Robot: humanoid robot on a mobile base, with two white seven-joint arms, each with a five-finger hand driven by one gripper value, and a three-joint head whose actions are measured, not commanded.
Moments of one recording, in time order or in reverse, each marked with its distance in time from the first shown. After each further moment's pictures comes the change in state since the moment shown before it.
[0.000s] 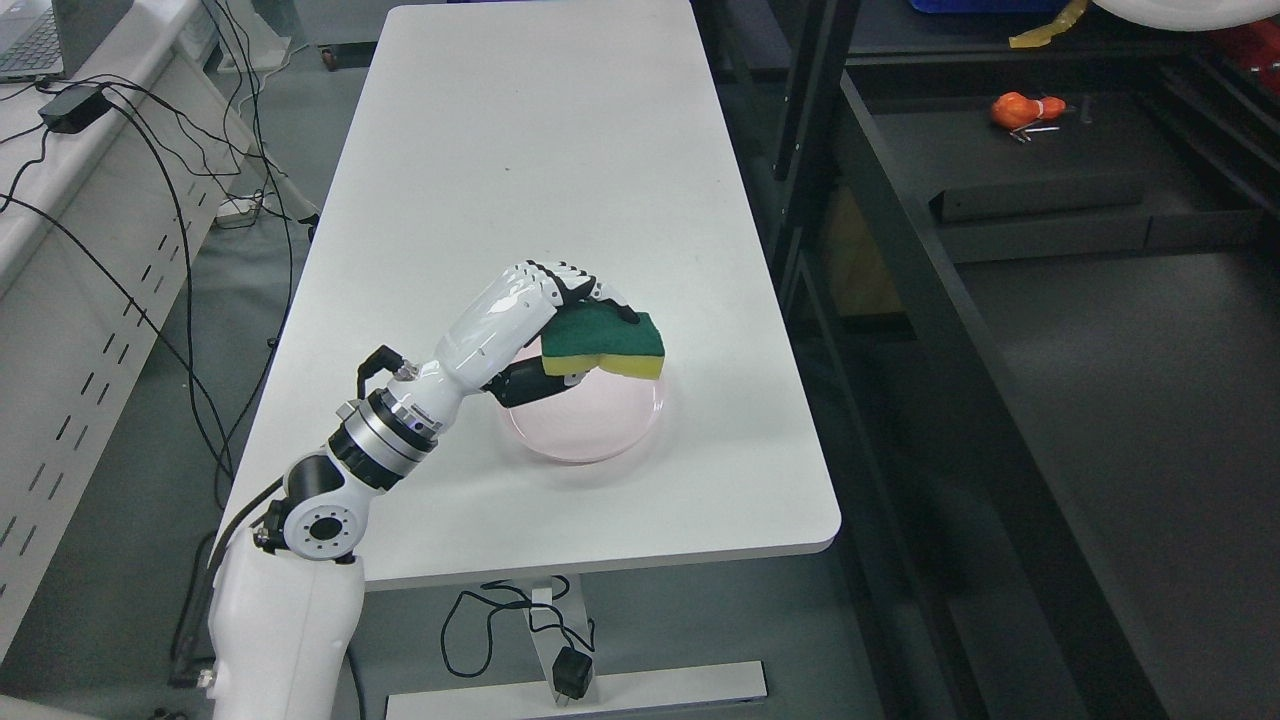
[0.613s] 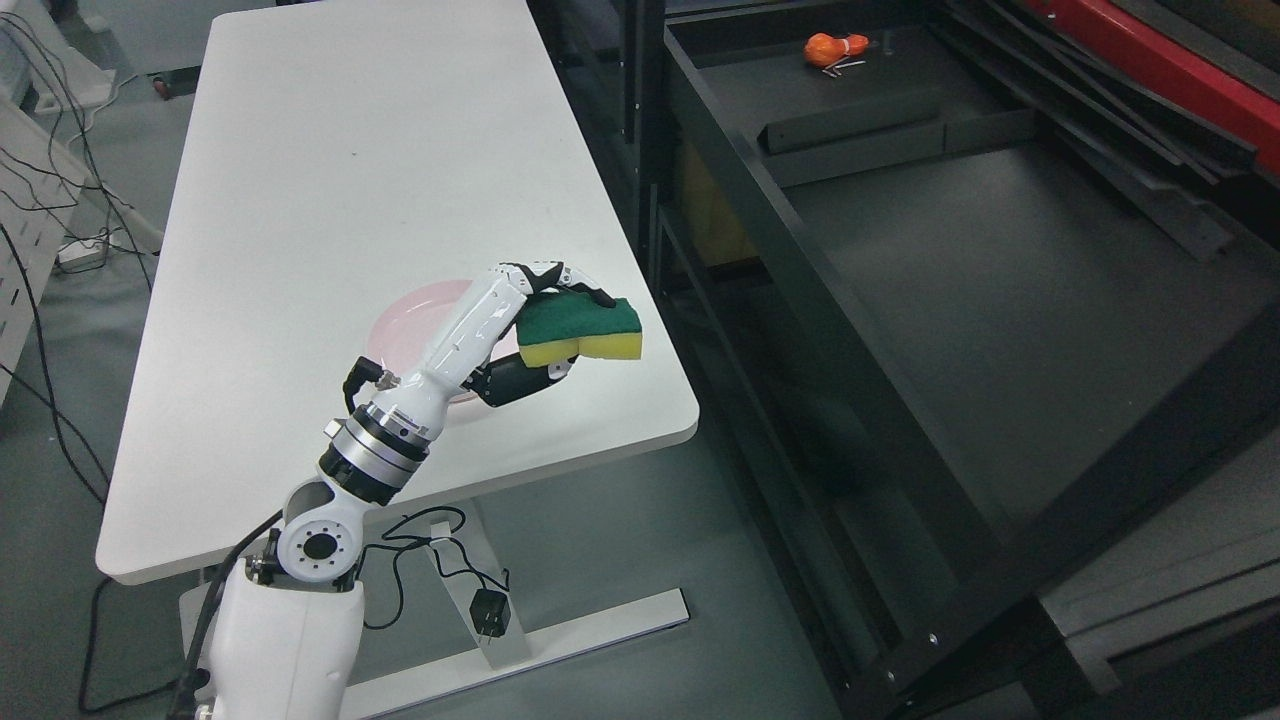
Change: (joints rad) left arm 0.075 -0.016 -0.001 -0.086 0.124 0.176 0.005; right arm 0.000 0.000 0.000 0.000 0.000 0.000 0.000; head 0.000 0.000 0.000
